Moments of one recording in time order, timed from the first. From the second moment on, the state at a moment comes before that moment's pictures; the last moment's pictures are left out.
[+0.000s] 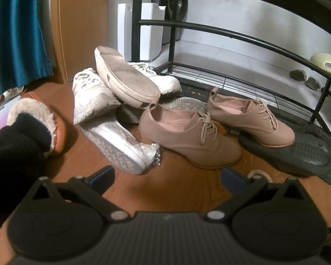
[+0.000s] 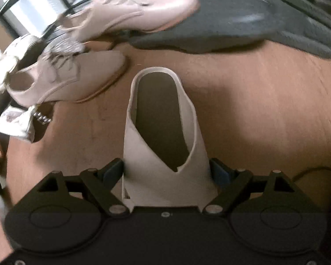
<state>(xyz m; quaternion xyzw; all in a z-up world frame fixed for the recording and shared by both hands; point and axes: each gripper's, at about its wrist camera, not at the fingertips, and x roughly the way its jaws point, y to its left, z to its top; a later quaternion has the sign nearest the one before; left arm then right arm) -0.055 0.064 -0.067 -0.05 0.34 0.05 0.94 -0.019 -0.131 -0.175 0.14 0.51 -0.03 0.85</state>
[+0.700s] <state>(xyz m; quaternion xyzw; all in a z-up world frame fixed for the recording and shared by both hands) -0.046 0.075 -0.071 -0.05 0.34 0.08 0.94 -0.048 -0.197 -0.107 0.34 0.36 0.02 0.87</state>
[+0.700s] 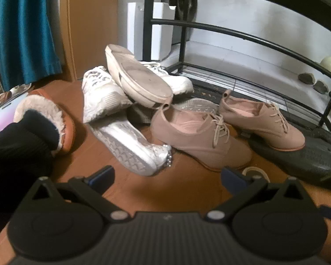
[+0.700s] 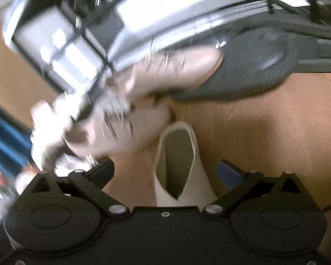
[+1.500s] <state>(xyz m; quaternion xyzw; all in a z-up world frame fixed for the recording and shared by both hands) 0.140 0.148 -0.043 -0.01 0.23 0.10 0.97 -0.078 -0.275 -0.108 0.47 0.30 -0.02 0.83</state>
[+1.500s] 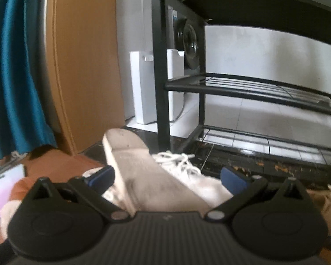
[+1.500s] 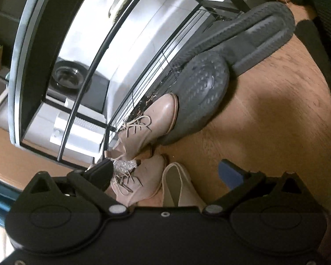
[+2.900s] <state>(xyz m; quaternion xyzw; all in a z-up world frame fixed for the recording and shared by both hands) 0.172 0.202 -0.056 -0.13 0.30 0.15 0.93 -0.069 -0.245 -0.092 0.45 0.35 -0.02 0.82</state>
